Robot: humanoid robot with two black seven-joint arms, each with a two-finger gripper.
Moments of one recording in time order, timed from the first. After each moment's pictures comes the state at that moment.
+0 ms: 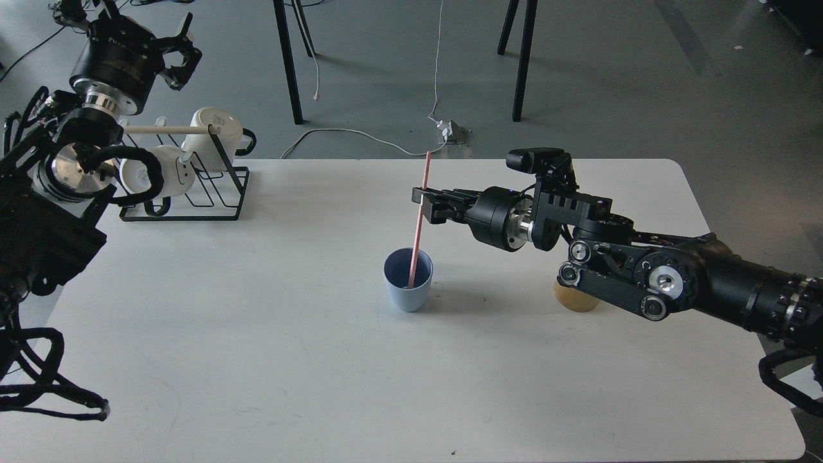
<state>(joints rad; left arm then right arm) -0.94 0.37 -0.81 -0.50 -0.11 -0.49 -0.27 1.01 -0.26 0.14 1.06 -1.35 -0.02 0.13</state>
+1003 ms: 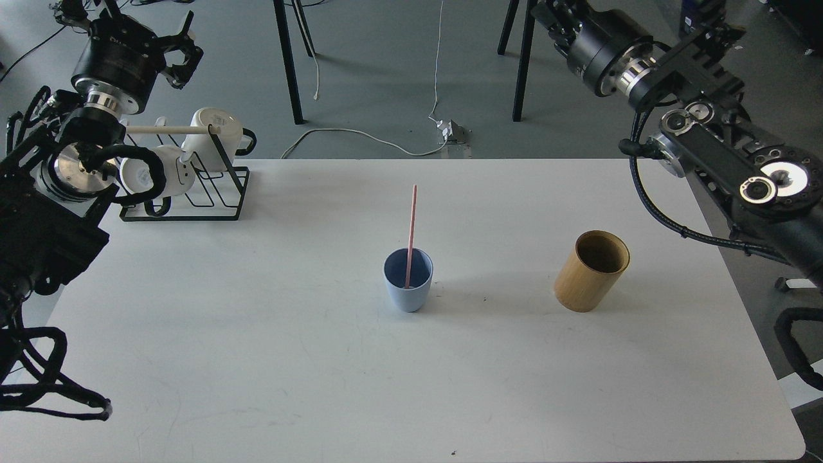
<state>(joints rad) -0.94 0.36 -0.82 -0.50 -0.12 -0.49 -0.28 0.99 -0.40 0.75 0.99 -0.67 0.01 0.20</state>
